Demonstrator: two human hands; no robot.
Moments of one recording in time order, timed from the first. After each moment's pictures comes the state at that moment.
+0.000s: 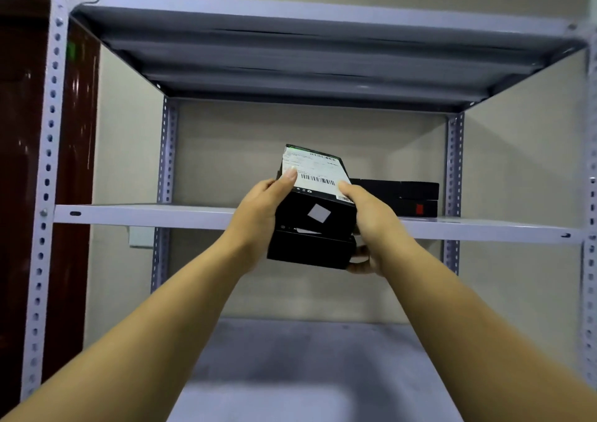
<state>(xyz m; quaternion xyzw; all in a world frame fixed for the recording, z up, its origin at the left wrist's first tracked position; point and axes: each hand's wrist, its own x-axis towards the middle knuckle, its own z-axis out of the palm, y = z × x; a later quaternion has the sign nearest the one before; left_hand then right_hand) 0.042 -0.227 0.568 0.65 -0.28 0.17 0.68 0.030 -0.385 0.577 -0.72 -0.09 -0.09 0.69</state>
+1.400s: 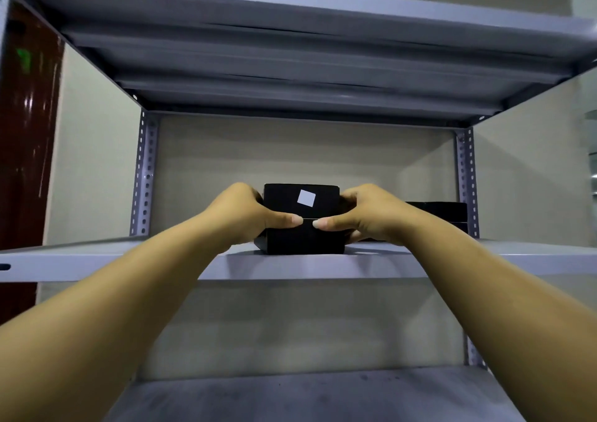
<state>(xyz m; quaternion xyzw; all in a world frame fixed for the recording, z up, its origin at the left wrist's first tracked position) 0.139 -0.152 0.629 0.87 -0.11 0.23 0.43 0.158 -0.352 0.633 -0.84 -0.24 -0.13 0.46</state>
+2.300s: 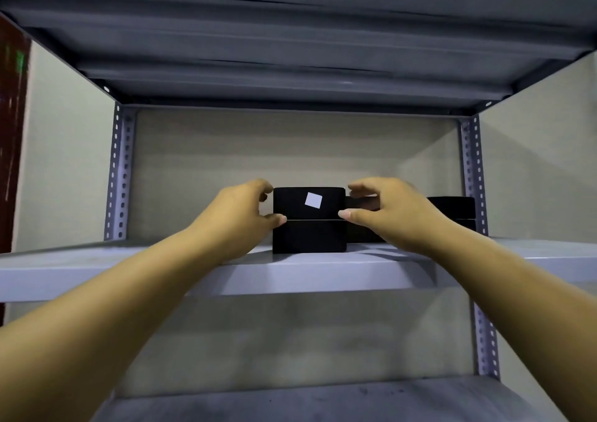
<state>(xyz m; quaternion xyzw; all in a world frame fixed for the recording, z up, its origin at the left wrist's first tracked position) 0.206 -0.174 0.620 0.89 -0.14 0.37 0.23 0.211 -0.411 0.625 -0.87 -0.23 -0.35 0.26</state>
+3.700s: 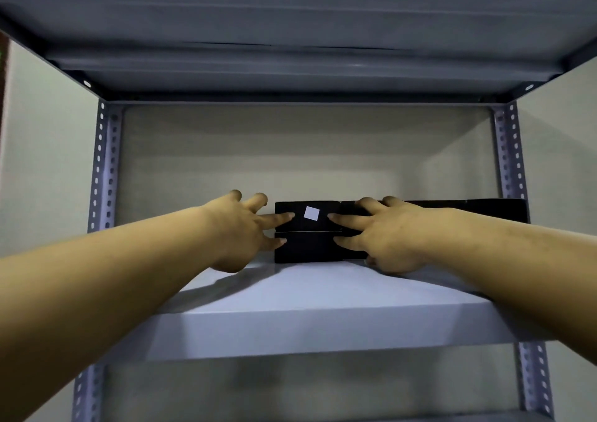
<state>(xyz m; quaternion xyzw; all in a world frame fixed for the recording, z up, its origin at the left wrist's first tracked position) 0.275 -0.172 0.646 0.83 -0.12 0.19 -0.52 0.292 -0.392 0.639 -0.89 -0.16 -0.18 -0.38</state>
